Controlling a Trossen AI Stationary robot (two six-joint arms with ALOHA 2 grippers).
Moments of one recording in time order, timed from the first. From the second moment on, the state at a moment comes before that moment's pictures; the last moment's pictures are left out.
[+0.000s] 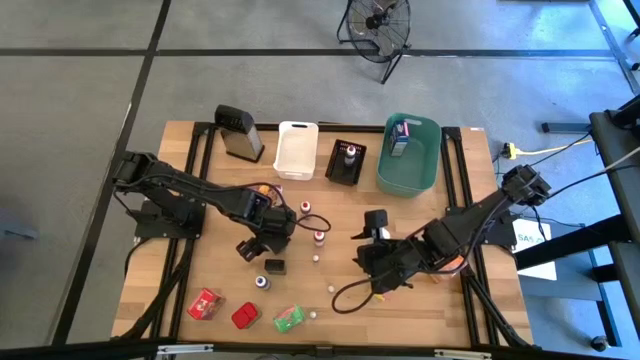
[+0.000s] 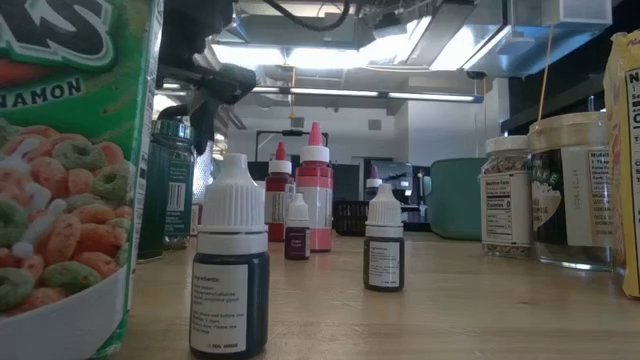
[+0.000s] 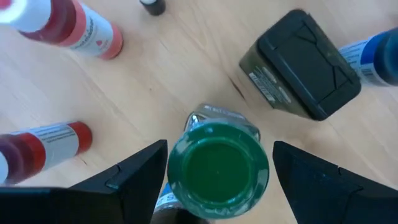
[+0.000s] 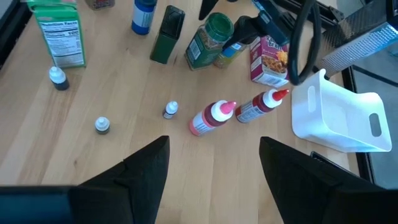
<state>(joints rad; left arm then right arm) -0.19 1.53 1.08 -0.83 0.07 0.52 0.57 1.60 1.46 -0.85 0.55 0.14</state>
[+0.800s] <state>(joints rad) -0.20 1.62 1.08 -0.83 0.02 0.59 0.55 1.60 1.46 -0.85 0.54 0.14</state>
